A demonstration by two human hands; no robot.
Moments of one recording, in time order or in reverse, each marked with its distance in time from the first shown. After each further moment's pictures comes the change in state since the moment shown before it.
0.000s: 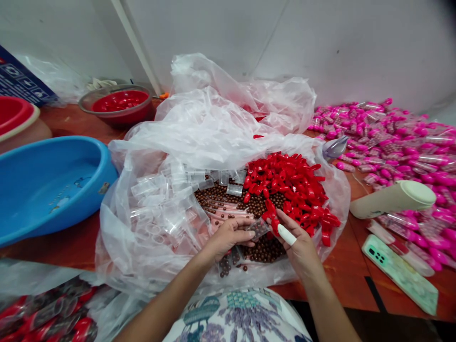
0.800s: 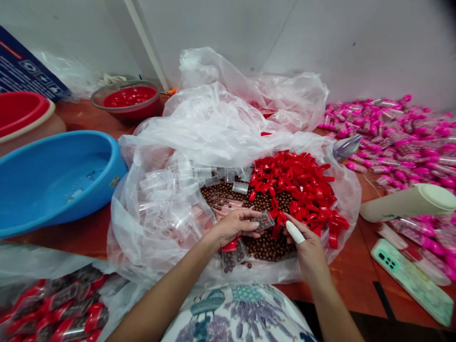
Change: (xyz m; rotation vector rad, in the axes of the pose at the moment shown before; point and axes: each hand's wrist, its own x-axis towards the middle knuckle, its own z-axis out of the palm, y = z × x) left_hand 0.018 0.006 -0.014 -0.088 -0.131 -0.041; right_hand 0.004 0.012 -0.023 -0.407 0.115 -0.096
